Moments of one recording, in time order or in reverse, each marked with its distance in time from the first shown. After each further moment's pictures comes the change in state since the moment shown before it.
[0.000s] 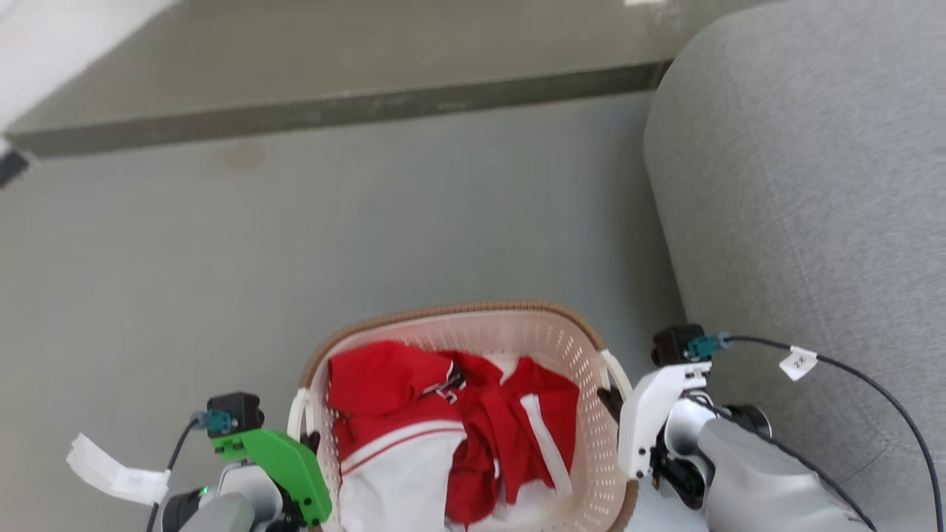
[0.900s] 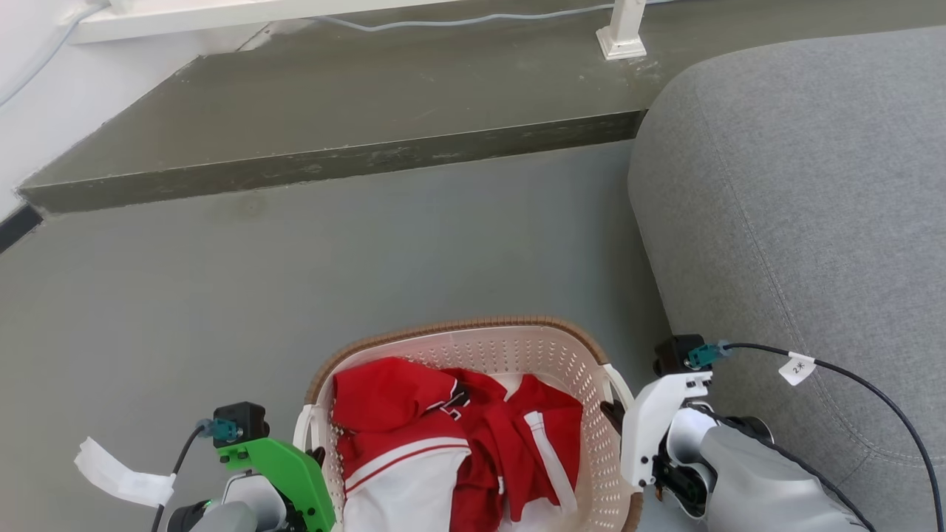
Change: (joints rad) left arm 0.016 -0.002 -0.035 0.004 -0.043 0.000 0.039; right arm 0.006 -0.003 0.046 0.021 0.053 0.000 0.021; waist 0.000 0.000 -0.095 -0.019
